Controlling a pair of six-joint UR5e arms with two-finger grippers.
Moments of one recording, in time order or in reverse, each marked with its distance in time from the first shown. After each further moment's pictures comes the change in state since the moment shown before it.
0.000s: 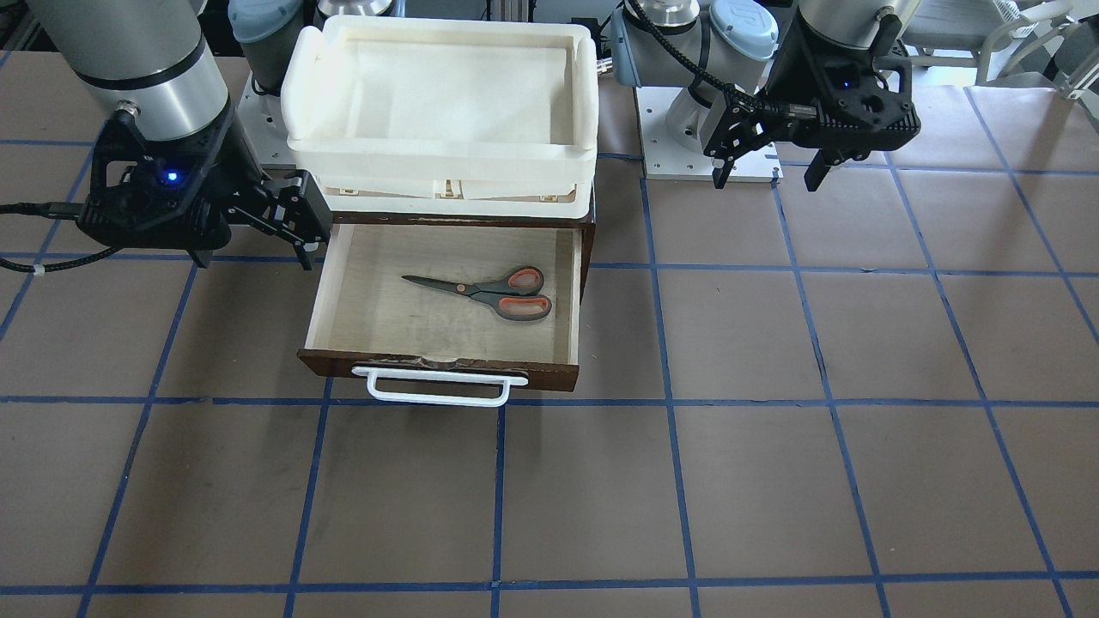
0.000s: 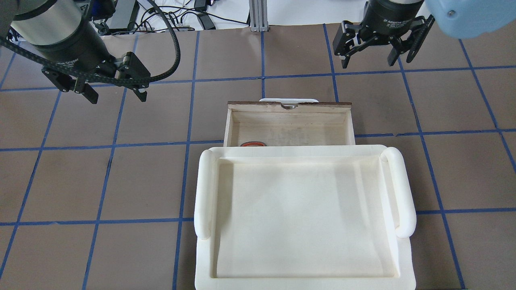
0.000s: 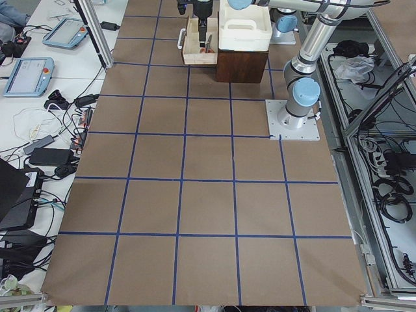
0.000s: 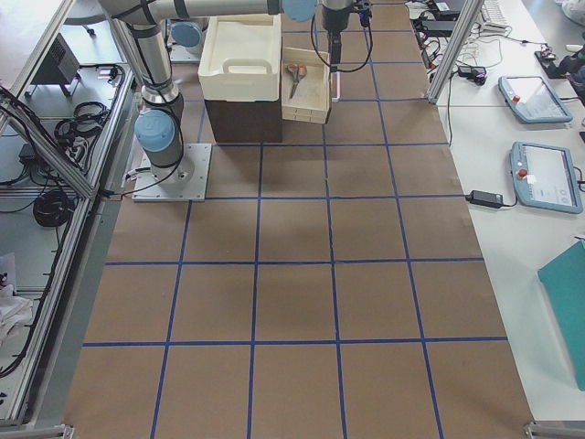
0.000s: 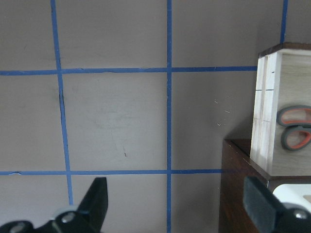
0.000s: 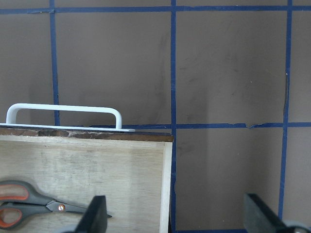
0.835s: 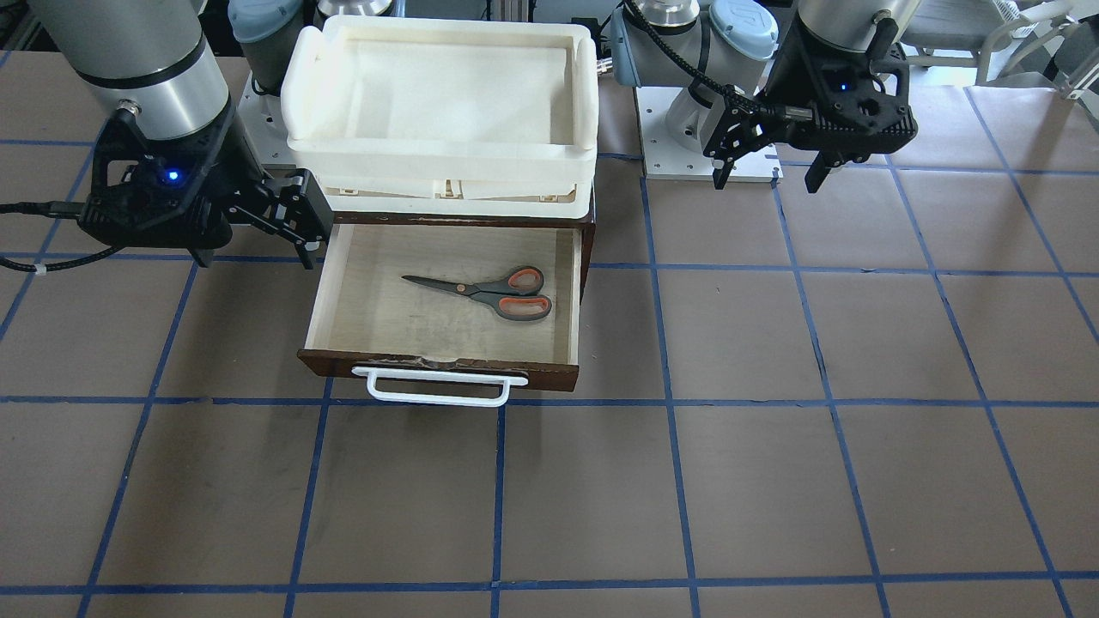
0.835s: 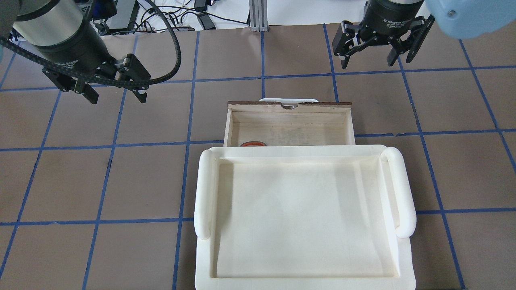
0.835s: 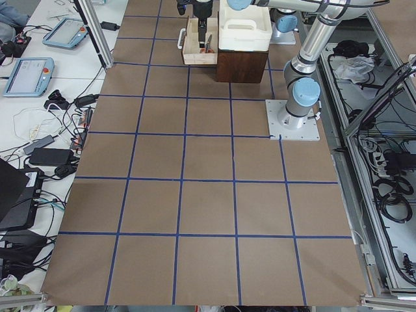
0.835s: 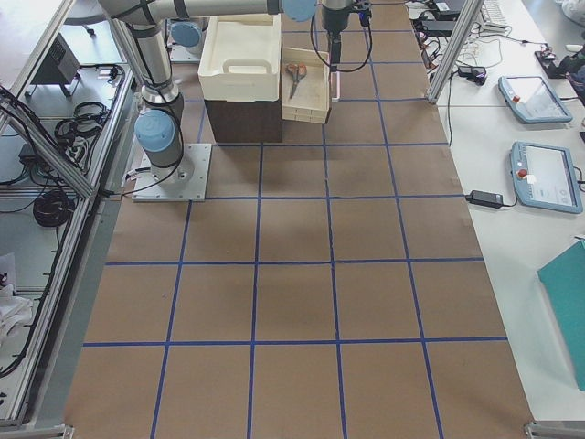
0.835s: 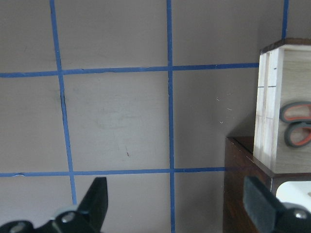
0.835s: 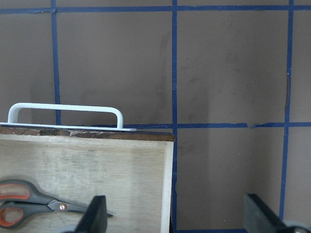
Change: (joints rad) left arm -0.001 0.000 -0.004 -0.001 0.006 0.020; right arm 0.000 -0.001 0.000 0.001 0.003 0.000
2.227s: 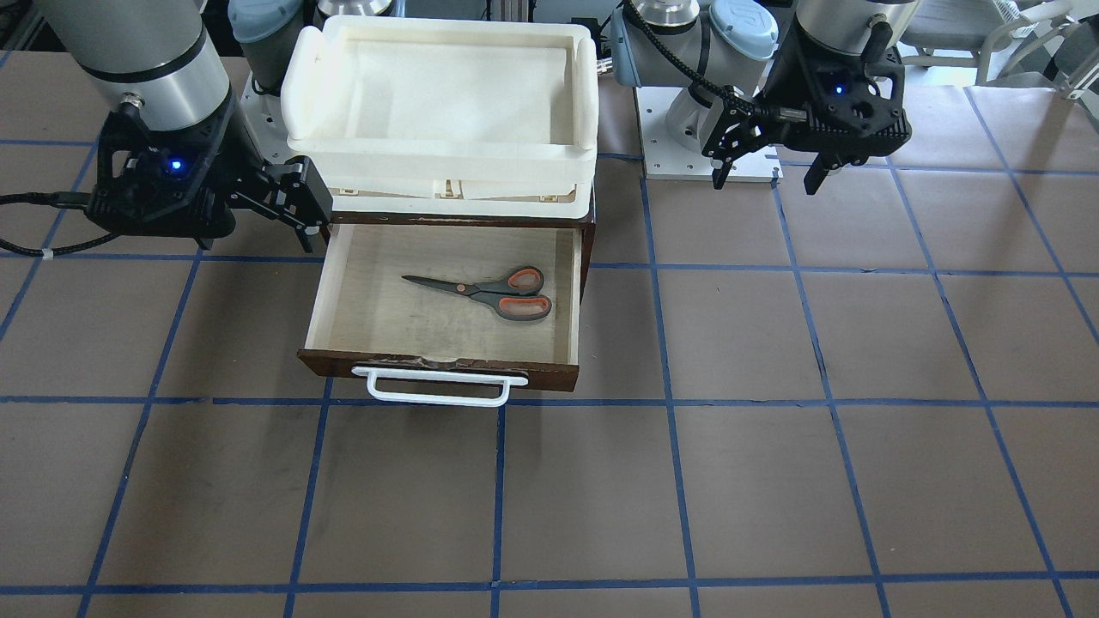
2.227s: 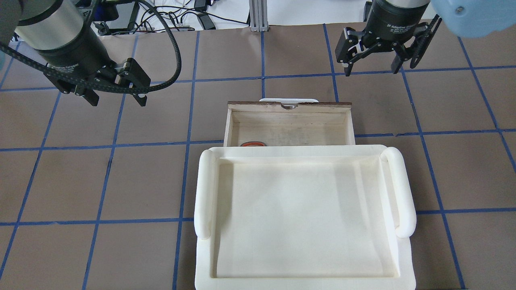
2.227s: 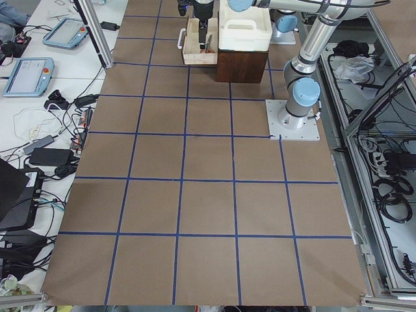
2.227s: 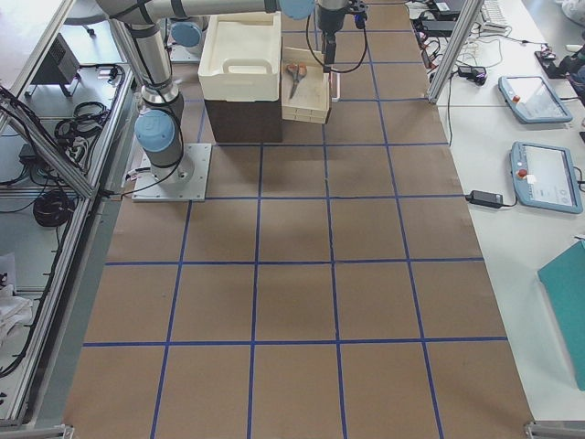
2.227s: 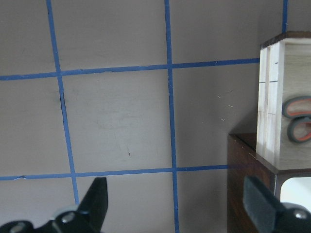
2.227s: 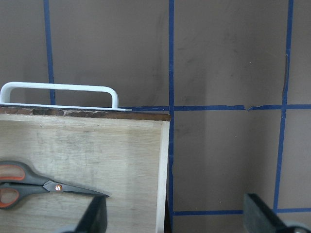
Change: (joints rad) left arm 0.001 0.005 -0.013 0.007 0.000 0.027; right arm -0.002 -0.012 0.001 0.066 -0.007 -0.003
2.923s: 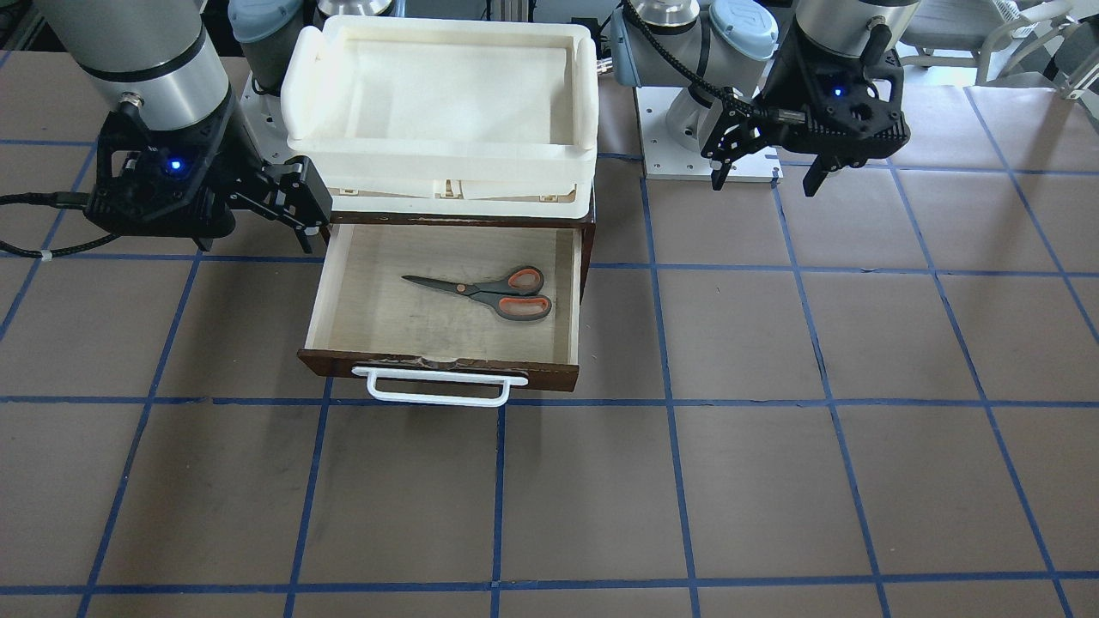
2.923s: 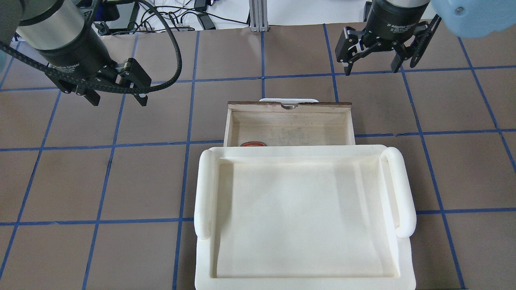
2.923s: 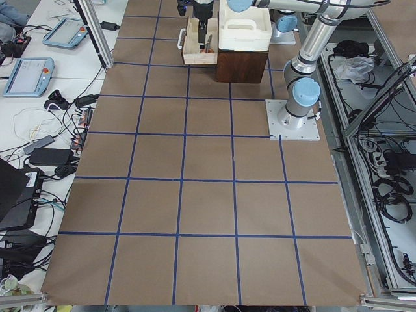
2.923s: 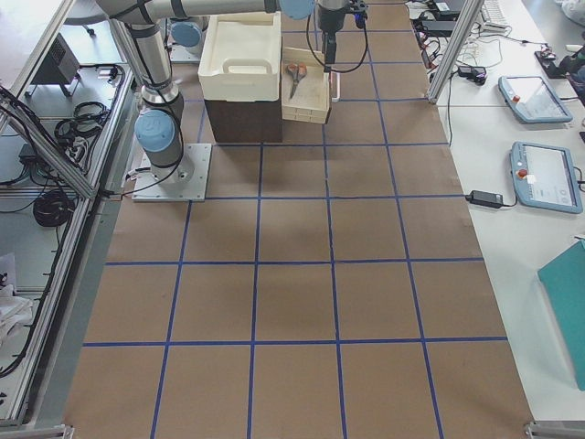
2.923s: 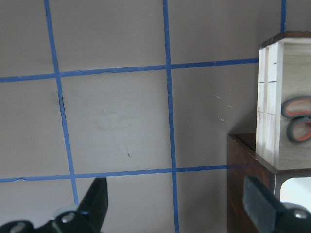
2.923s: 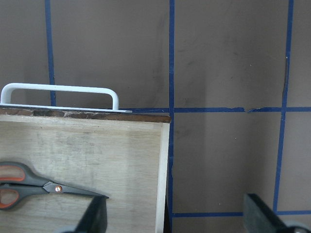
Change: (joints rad) left arm 0.000 -0.002 -0.001 0.003 -0.003 0.005; right arm 0.000 0.000 0.000 -0.006 0.000 -0.006
